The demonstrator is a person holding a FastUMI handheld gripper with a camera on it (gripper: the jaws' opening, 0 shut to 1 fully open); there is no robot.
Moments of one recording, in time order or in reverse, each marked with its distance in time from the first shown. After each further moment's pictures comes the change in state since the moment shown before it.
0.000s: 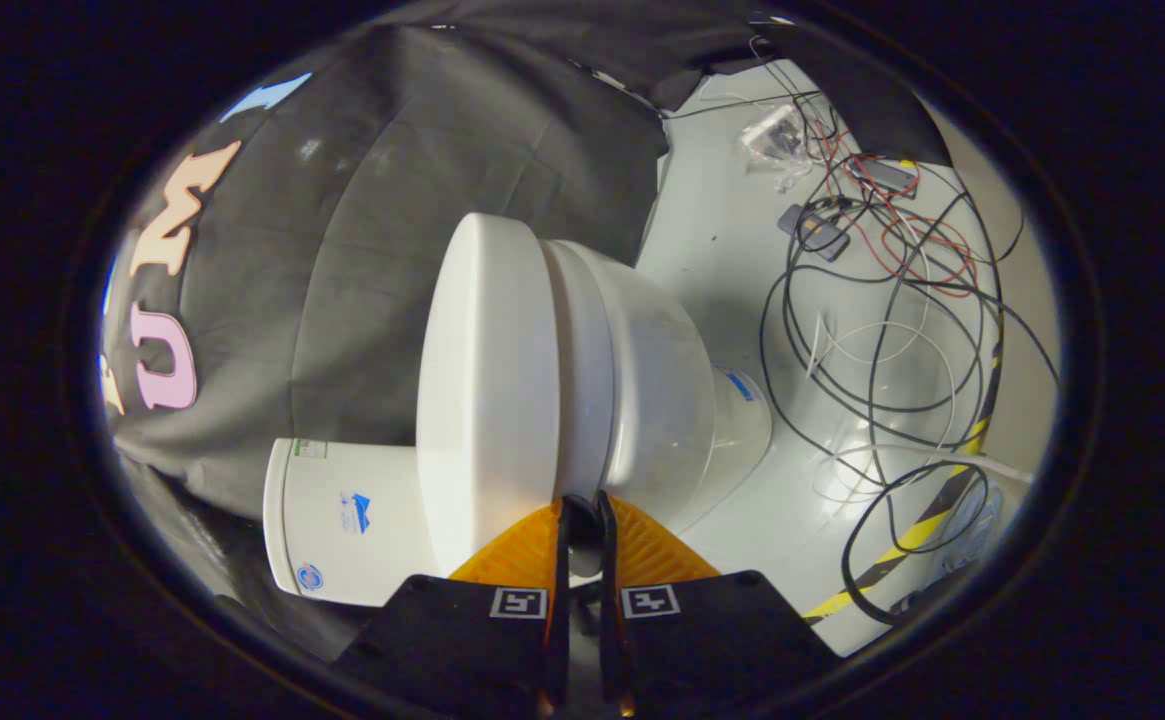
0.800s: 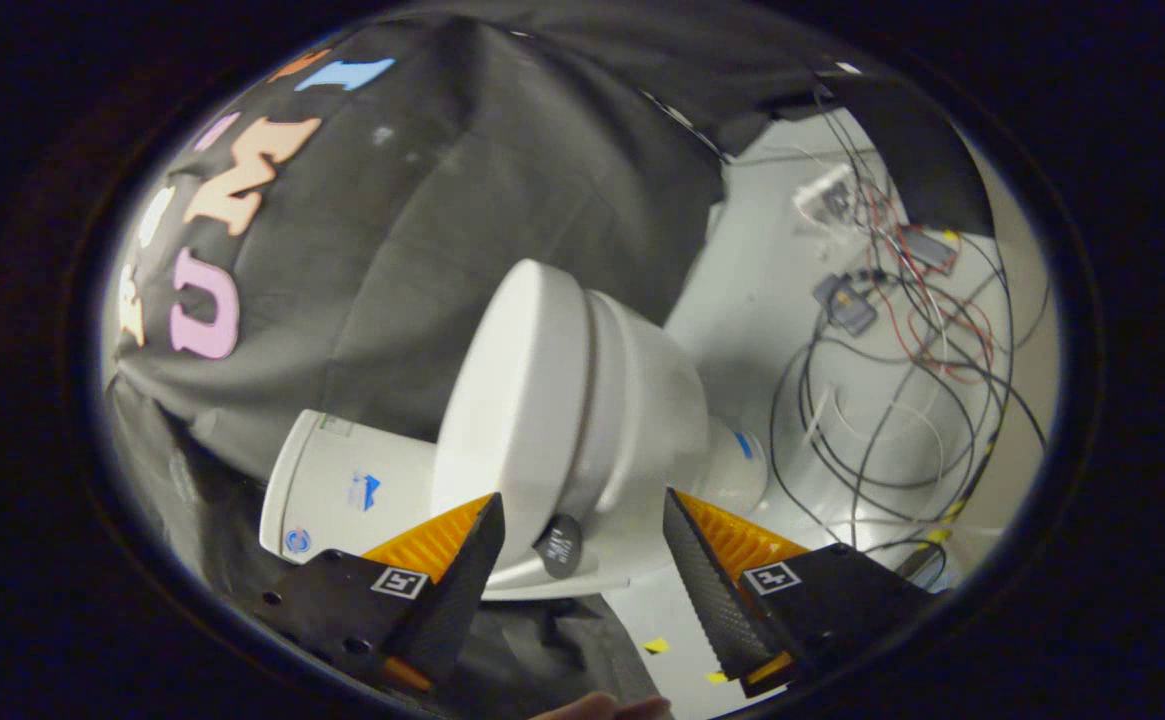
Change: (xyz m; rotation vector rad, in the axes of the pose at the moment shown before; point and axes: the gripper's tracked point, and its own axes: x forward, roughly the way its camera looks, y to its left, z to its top) arm -0.022 -0.021 0.016 -0.125 -0.040 0.050
